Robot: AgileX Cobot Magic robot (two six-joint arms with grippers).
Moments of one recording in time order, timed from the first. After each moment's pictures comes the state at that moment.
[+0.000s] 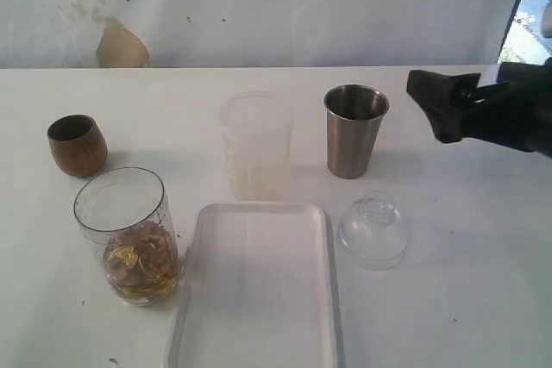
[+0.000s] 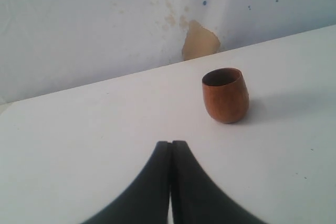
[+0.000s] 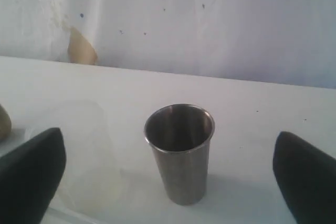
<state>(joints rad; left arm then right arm) 0.04 0.00 -0.01 0.00 0.23 0.25 0.02 1.08 -0.51 -0.73 -0.41 0.79</state>
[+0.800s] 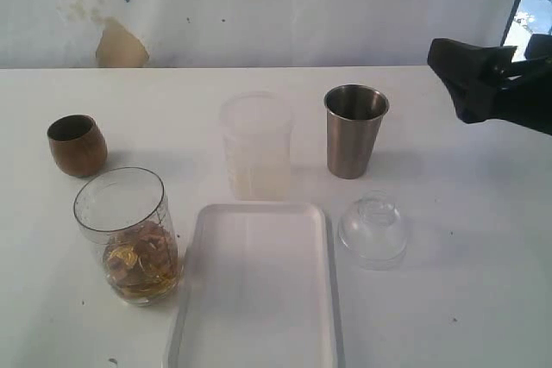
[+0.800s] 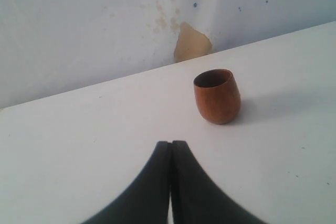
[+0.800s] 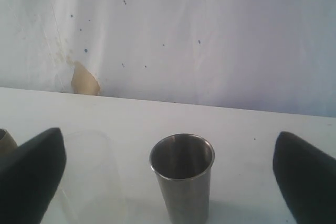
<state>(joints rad) 0.01 0.00 -0.01 0.00 0.23 0.26 0.02 0.96 -0.51 -0.74 -0.37 0.84</state>
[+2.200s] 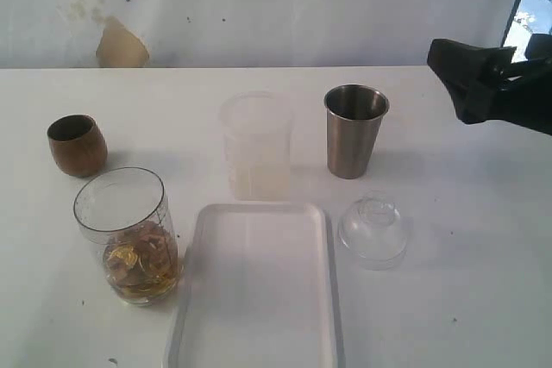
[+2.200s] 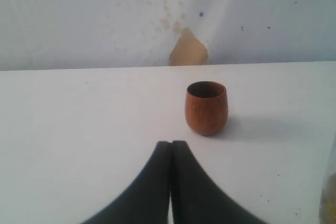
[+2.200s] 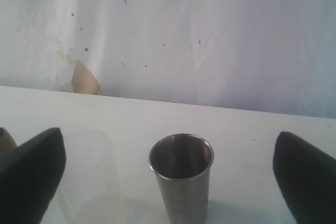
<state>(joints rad) 0.01 0.00 -0.01 0.03 0.22 0.01 0.02 0.96 -0.51 -0.74 -0.37 0.83</state>
